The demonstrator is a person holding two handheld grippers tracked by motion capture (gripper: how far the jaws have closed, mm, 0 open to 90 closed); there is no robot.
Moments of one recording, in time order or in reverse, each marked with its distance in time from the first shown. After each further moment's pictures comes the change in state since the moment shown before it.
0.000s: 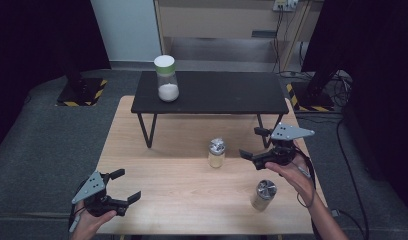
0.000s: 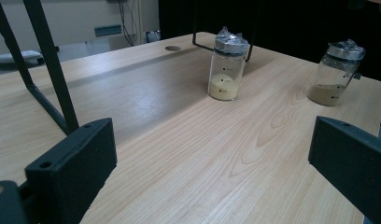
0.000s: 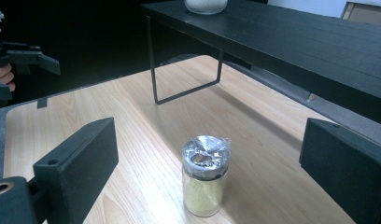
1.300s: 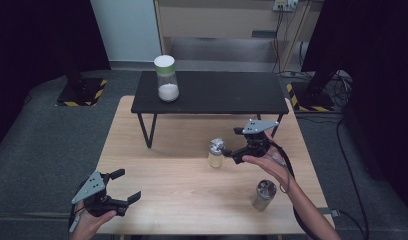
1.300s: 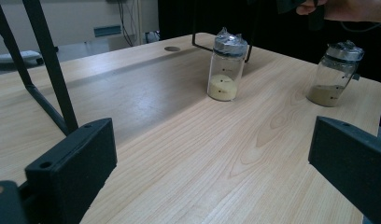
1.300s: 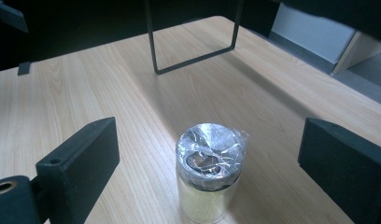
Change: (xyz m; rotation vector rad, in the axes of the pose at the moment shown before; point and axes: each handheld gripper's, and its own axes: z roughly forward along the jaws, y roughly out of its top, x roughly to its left) left arm 0.001 0.000 0.000 -0.003 -0.004 -0.002; right arm -0.022 0.006 0.076 0.147 0.062 -0.017
